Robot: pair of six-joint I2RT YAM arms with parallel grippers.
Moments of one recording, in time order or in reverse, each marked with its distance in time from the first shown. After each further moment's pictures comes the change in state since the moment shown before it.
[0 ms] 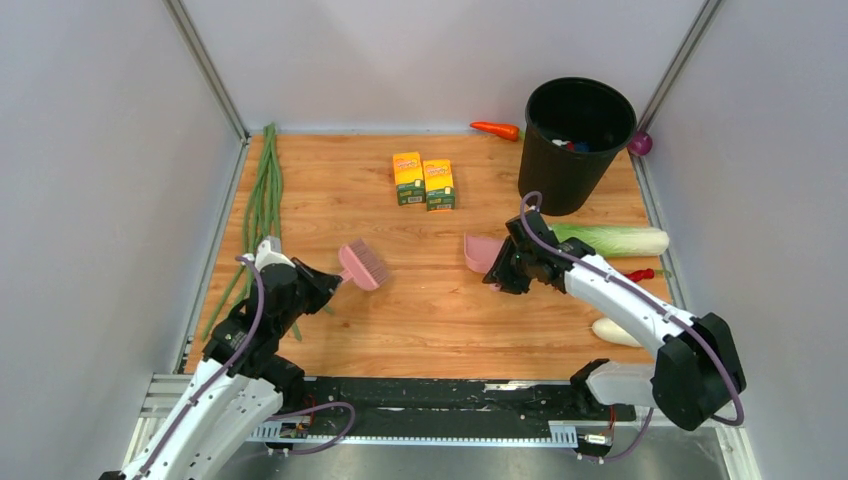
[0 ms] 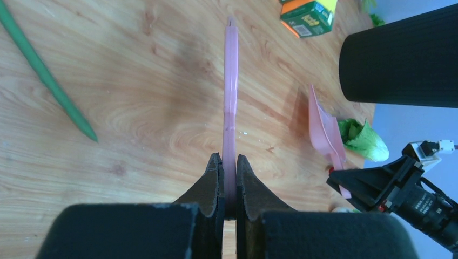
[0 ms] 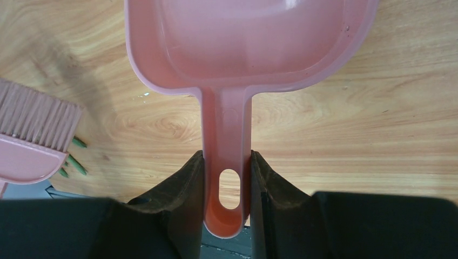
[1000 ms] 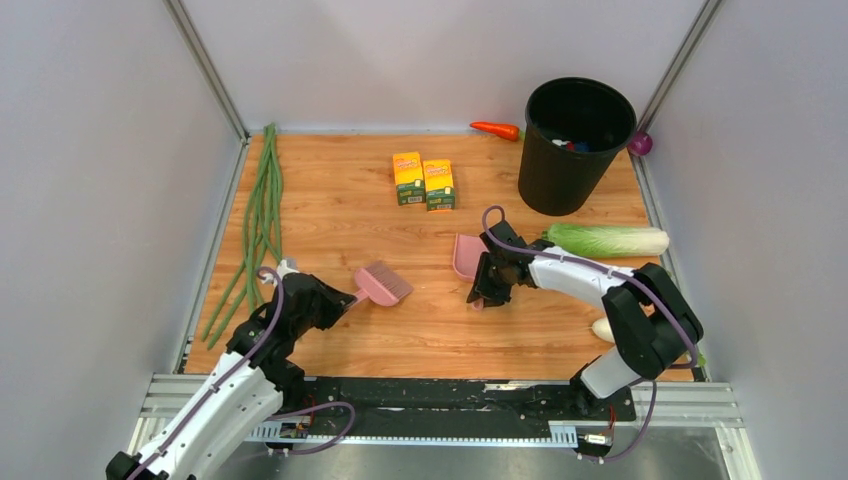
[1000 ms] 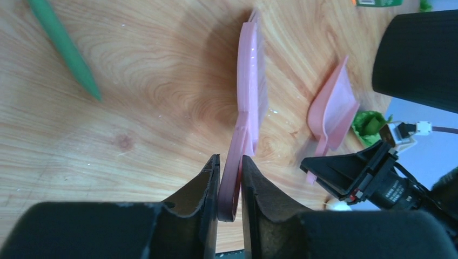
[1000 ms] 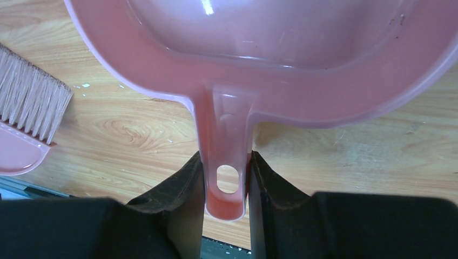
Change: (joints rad) left arm 0.000 0.032 -0.235 0.114 0.116 -0.207; right arm 0.063 0.287 -0.041 0.175 -0.107 -0.090
